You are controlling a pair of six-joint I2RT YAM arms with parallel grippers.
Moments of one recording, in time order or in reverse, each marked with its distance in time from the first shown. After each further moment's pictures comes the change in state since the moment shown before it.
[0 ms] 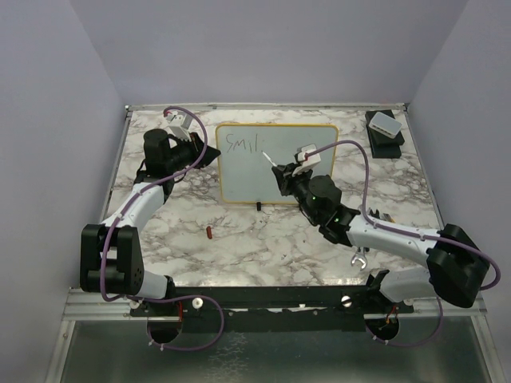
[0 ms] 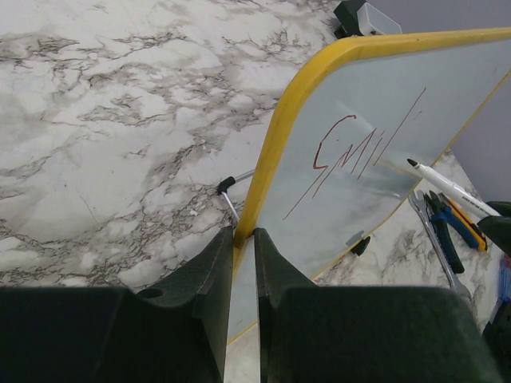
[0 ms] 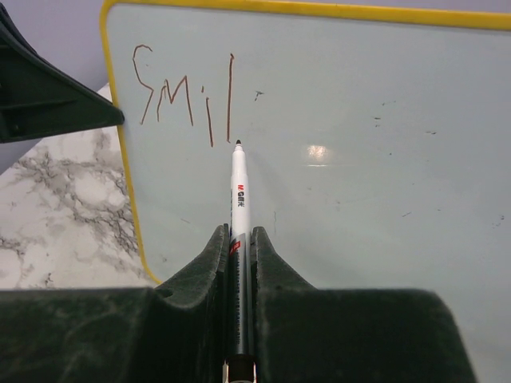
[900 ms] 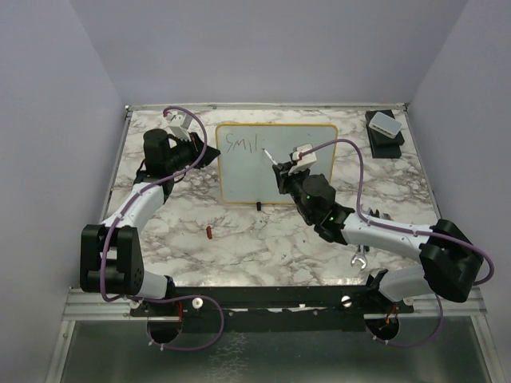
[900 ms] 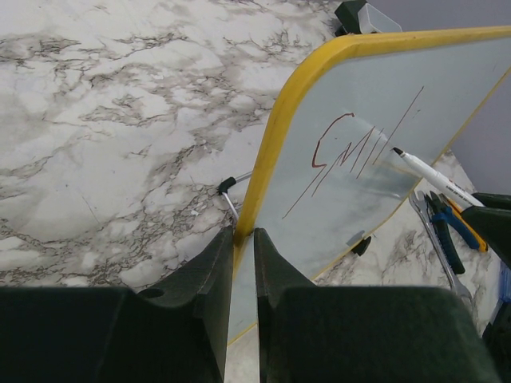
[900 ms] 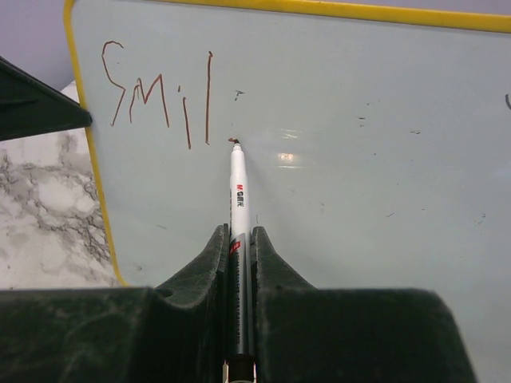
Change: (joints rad) left arm 0.000 -0.002 0.000 -0.001 -0.001 0.000; right arm 0.007 0.043 0.028 0.016 0.081 -0.045
